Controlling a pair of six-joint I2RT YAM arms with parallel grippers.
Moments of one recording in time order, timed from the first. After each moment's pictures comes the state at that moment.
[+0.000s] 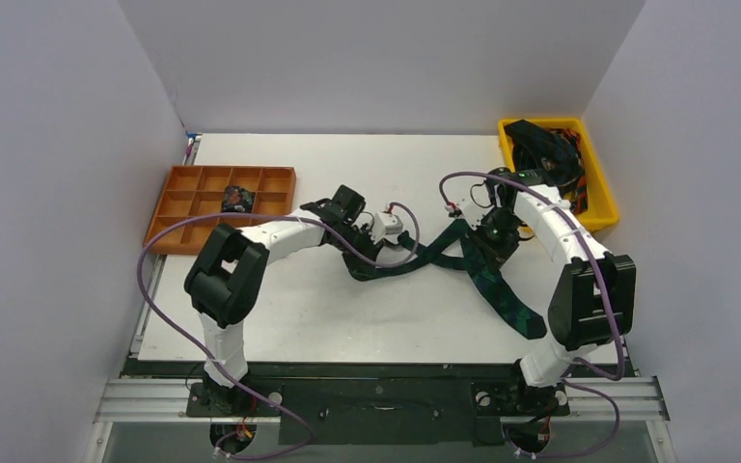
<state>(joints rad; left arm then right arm) -0.63 1.92 1.26 -0.46 0.55 0.38 0.18 1.65 1.37 -1.30 -0.17 -0.62</state>
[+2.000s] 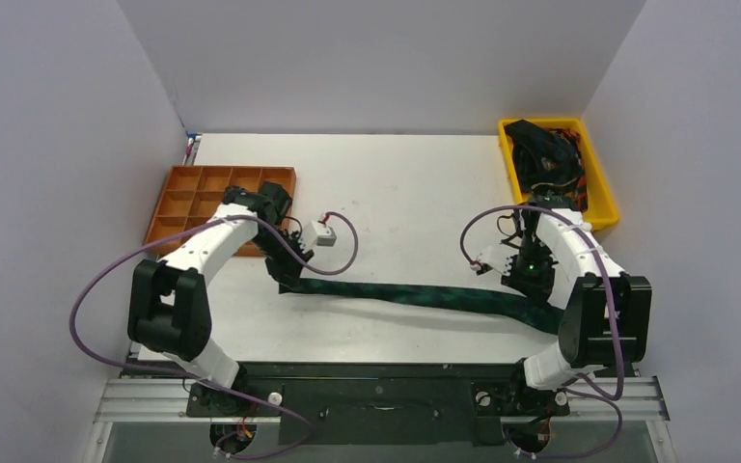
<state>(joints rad) -0.33 1.61 1.17 -1.11 0.46 0.80 0.01 1.53 1.11 -1.42 0.06 -1.20</state>
